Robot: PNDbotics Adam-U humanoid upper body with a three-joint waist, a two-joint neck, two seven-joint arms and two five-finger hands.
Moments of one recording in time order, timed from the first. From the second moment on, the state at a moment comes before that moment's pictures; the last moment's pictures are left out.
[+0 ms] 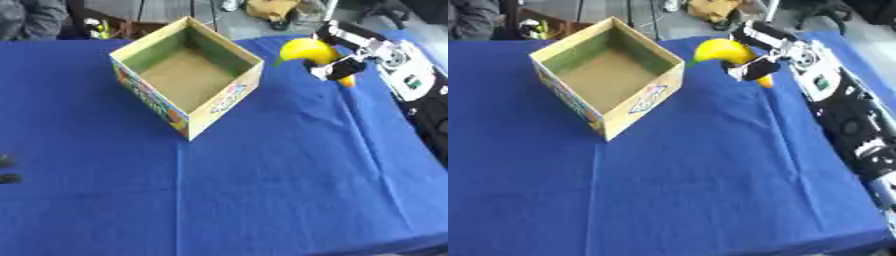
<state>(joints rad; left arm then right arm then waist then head) -0.18 0.18 0.04 -1.73 0.27 -0.04 -0.31 -0.78 -0.74 0.05 -1.04 0.36 -0.43 0.41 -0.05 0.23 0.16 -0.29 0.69</state>
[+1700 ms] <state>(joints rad) -0.23 0.17 0.00 -1.73 0.29 -0.03 -0.36 -0.90 -0.60 0.10 -0.81 0.65 -0.50 0.47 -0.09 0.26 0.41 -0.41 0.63</state>
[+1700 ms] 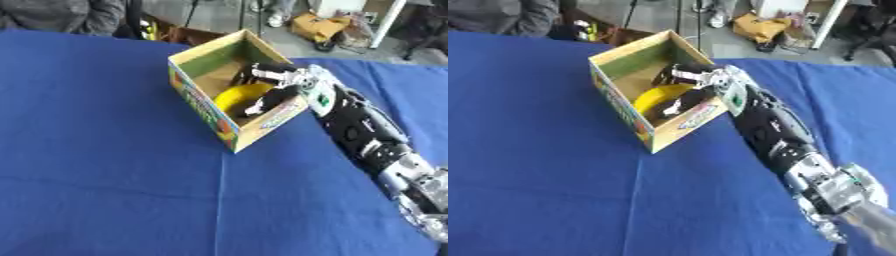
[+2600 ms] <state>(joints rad) -0.19 0.17 0.03 -1.73 0.28 -0.02 -0.33 -0.64 -0.73 0.03 -1.39 0.12 -0.42 0.20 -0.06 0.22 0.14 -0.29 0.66</state>
